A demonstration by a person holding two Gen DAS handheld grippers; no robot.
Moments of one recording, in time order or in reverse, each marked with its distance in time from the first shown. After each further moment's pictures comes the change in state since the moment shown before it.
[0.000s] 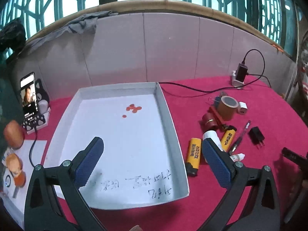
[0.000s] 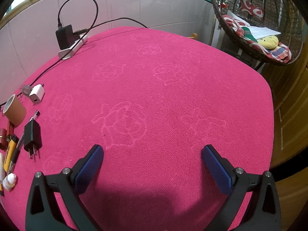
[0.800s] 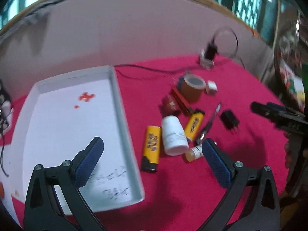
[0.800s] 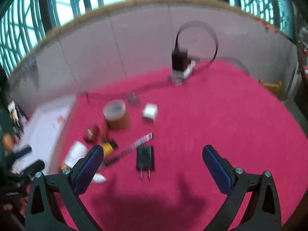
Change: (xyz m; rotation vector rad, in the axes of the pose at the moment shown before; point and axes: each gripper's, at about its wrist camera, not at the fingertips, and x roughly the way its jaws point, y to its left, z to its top) left arm 0.033 -0.053 -0.001 0.114 0.145 -0.223; right arm -0.048 0.098 0.032 -0.395 -0.068 0.504
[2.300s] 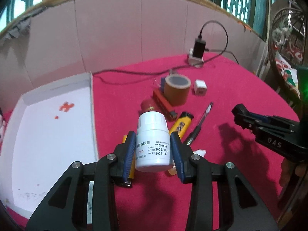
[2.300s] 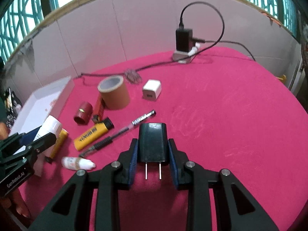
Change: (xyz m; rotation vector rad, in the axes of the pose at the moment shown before) left arm 0.011 -0.030 0.001 0.041 -0.078 0.002; right arm 0.006 0.000 -0.015 0.015 -0.014 0.024
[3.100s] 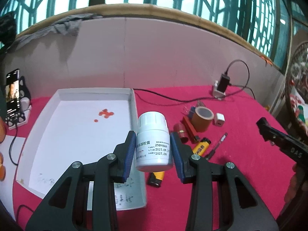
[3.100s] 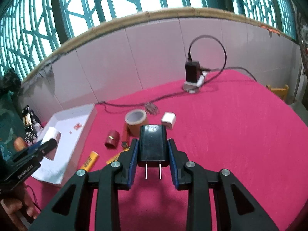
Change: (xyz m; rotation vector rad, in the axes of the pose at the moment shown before) left arm -0.059 0.048 0.002 -0.202 -0.134 0.118; right arm -0.055 0.021 0.018 0.005 -0.159 0.090
